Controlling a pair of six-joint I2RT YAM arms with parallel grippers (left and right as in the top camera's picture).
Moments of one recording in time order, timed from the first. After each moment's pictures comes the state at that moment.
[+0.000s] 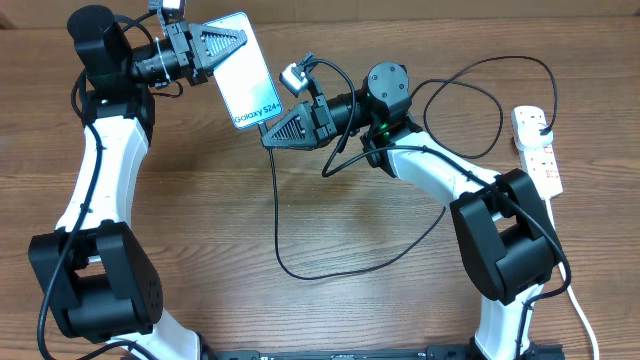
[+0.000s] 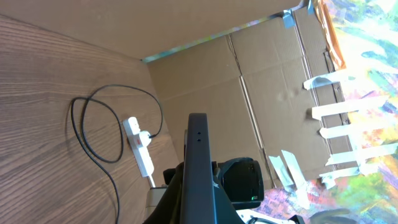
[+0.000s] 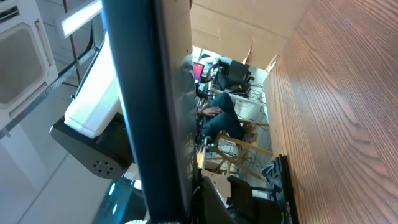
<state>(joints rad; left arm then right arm) 0.13 1.81 1.43 0.29 1.36 -1.14 0.48 2.03 1.35 0.97 -1.42 1.50</state>
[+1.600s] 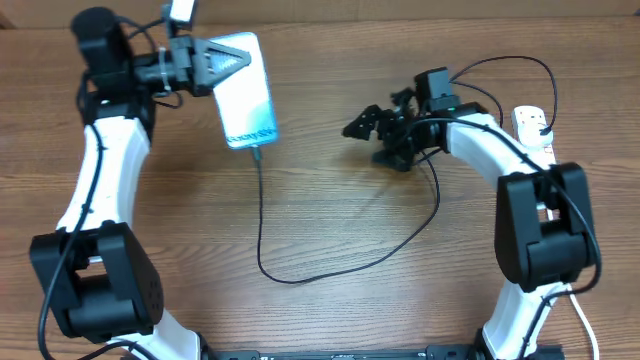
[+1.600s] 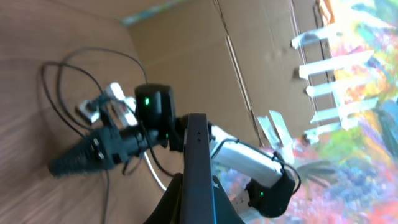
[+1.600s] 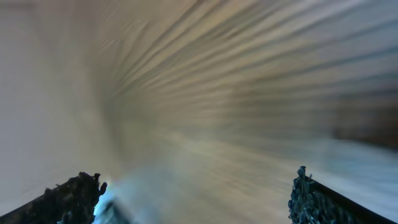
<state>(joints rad) 0.12 1.81 1.43 0.16 1.52 -0.99 0.19 2.01 1.35 -0.49 -0.70 0.63</state>
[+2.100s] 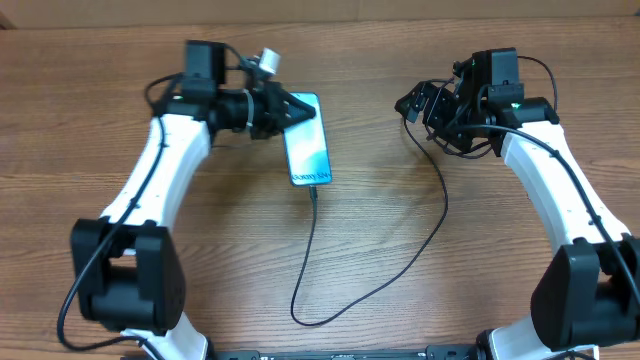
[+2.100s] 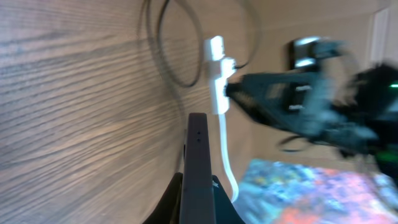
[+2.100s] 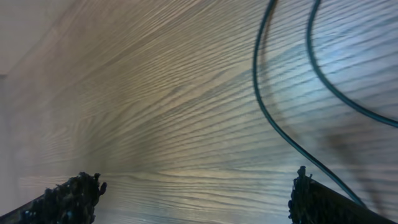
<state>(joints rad) -0.15 1.84 1.43 -0.53 1.00 -0.50 0.09 1.71 1.35 -0.66 -0.38 0.52</state>
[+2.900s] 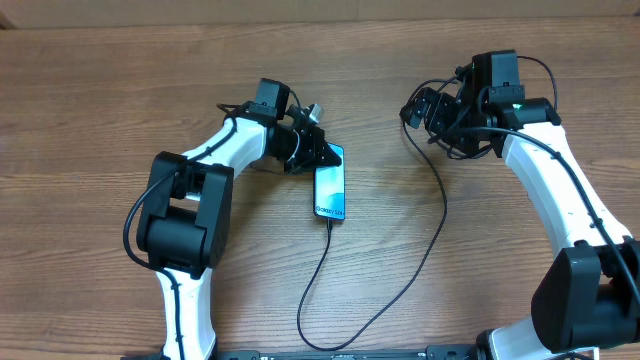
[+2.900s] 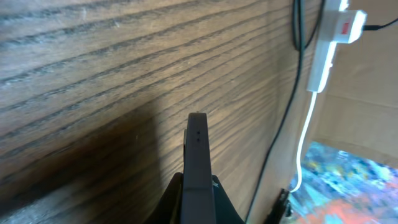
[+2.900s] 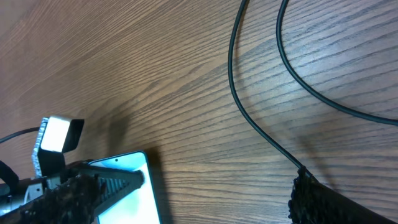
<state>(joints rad) -0.30 2.18 1.43 -0.50 0.84 -0.41 0.09 1.70 1.35 -0.70 -0.33 0.49</state>
